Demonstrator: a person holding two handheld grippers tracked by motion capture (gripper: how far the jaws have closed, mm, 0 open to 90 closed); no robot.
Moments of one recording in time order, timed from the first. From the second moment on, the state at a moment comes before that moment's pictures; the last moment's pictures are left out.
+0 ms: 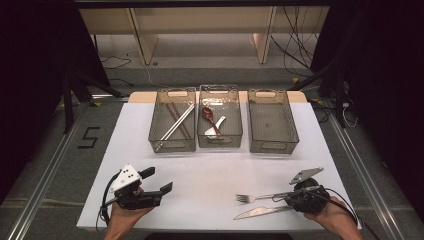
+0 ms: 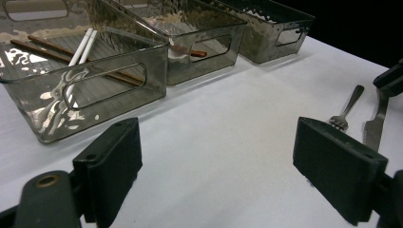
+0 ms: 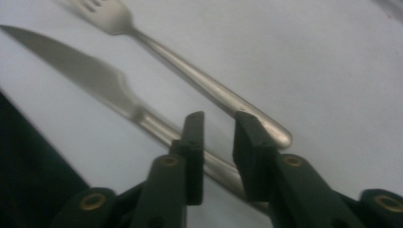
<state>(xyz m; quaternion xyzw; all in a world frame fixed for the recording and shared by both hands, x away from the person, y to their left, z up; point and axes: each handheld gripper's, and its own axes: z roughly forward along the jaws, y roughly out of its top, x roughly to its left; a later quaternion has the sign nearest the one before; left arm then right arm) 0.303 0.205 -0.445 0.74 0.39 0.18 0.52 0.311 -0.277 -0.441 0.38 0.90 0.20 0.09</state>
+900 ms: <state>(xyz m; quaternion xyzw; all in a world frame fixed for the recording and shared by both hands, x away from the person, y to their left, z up) 0.303 0.205 -0.445 0.74 0.39 0.18 0.52 0.316 -0.243 -0.456 0.28 0.95 0.10 0.05</state>
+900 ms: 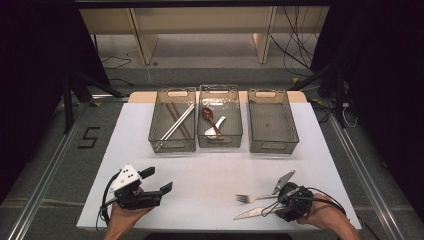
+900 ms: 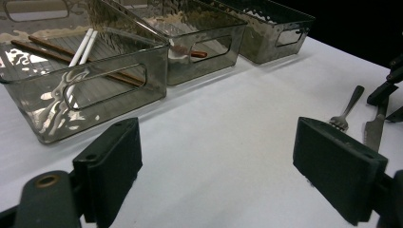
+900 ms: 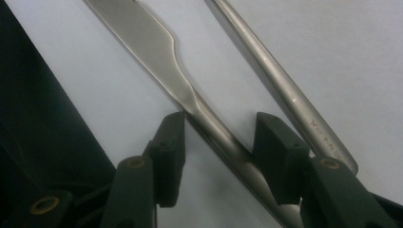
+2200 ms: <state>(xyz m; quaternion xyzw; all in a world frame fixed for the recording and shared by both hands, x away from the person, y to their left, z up) 0.302 0.204 -0.445 0.74 0.39 0.18 0.52 0.313 -0.222 -0.454 0.19 0.98 0.05 0.04</state>
